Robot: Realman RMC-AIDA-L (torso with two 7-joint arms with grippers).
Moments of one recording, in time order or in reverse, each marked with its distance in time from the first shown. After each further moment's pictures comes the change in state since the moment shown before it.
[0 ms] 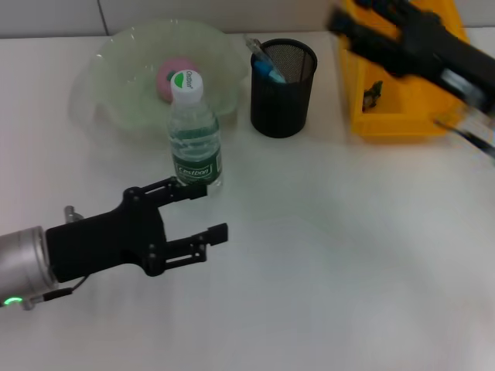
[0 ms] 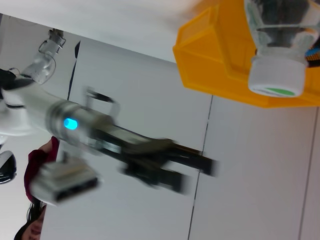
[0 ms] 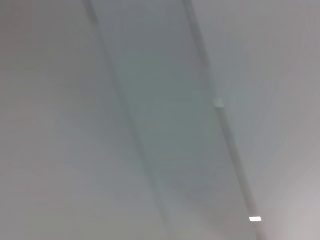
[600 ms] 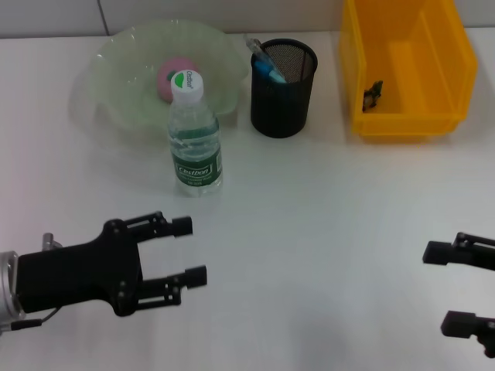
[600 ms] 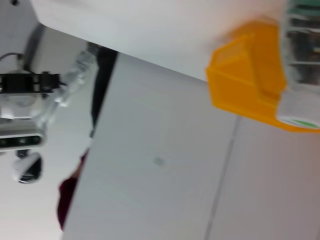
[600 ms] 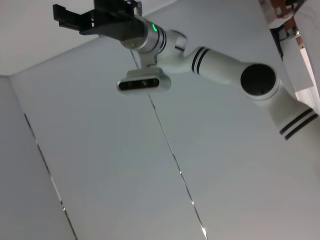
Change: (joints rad) left arm 0.029 0.053 -0.016 0.004 0.086 0.114 -0.075; right arm -0.156 -0.097 0.448 0.111 -0.770 -0.753 -0.046
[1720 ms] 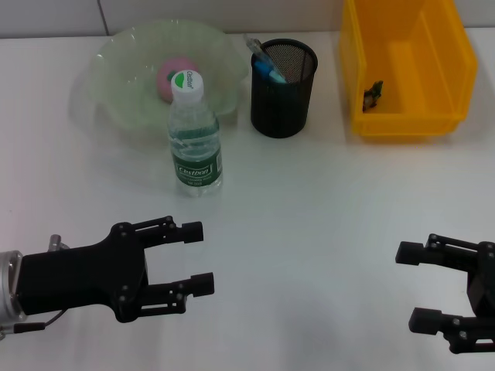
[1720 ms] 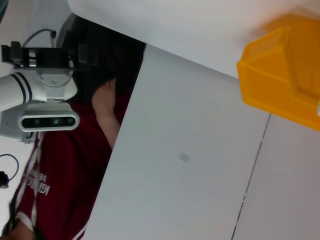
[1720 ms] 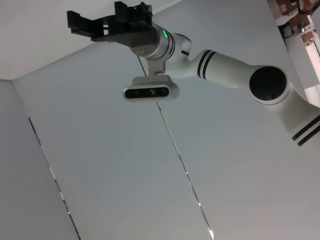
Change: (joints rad) left arm -0.020 -0.007 -0.025 0.010 0.047 0.071 -0.073; right arm 0.007 0.045 -0.005 0.006 -0.022 0.055 -0.012
